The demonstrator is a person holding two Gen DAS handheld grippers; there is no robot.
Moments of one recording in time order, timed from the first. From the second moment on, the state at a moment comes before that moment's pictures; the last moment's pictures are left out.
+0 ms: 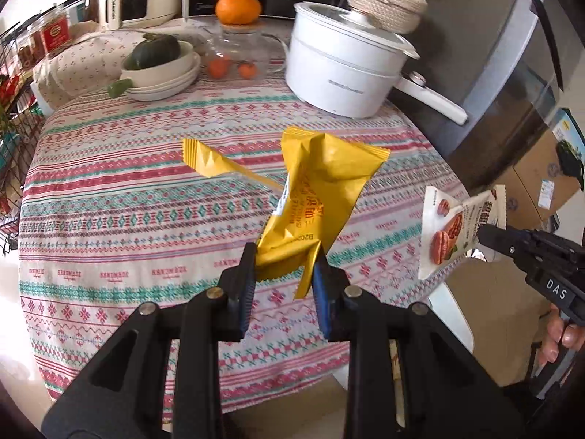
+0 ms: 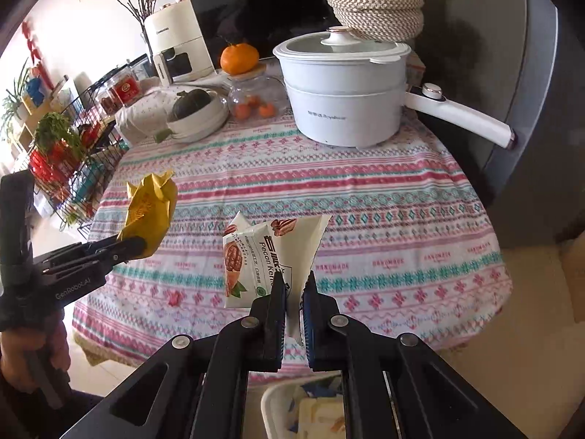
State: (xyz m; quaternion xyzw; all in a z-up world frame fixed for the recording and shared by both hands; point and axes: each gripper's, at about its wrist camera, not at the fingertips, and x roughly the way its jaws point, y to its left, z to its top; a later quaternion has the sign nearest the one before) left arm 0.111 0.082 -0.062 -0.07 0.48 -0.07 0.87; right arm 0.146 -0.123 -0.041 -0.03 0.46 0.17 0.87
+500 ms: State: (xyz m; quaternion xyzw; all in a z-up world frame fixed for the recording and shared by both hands) left arm 0.056 -0.016 -0.093 0.03 0.53 -0.22 0.82; right arm 0.079 -0.223 -0.066 -0.03 0.48 0.13 0.87
